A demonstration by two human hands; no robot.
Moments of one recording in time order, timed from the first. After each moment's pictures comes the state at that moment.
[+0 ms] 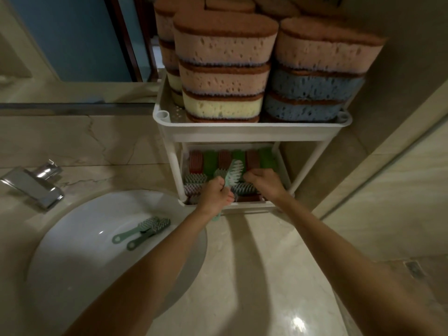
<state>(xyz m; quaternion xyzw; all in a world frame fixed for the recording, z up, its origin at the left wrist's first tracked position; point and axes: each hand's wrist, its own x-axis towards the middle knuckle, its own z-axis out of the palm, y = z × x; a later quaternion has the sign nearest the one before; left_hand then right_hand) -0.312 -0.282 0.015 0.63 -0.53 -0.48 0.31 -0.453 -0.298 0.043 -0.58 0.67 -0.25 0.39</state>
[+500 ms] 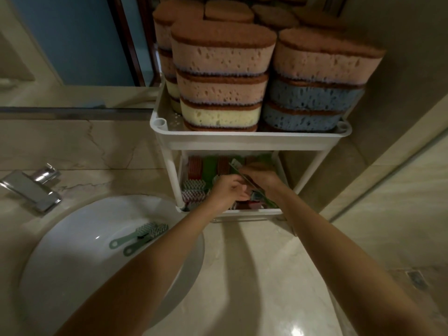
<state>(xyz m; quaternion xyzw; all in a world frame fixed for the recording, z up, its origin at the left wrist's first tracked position) -0.329 -0.292 0.044 0.53 -0.56 -0.57 0.30 -0.444 -0.324 0.064 -0.42 0.65 -0.33 0.54</state>
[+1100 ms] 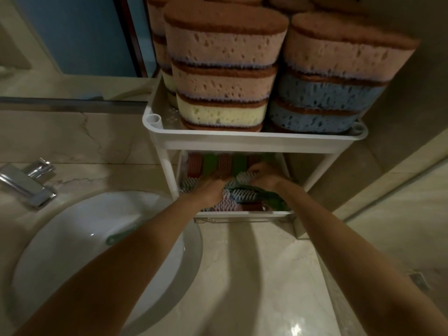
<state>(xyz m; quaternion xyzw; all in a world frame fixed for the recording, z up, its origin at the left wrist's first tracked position) -0.296 -0.327 0.013 0.54 -0.81 -0.21 0.03 -0.462 -0.357 0.040 -0.68 0.66 -0.06 0.33</state>
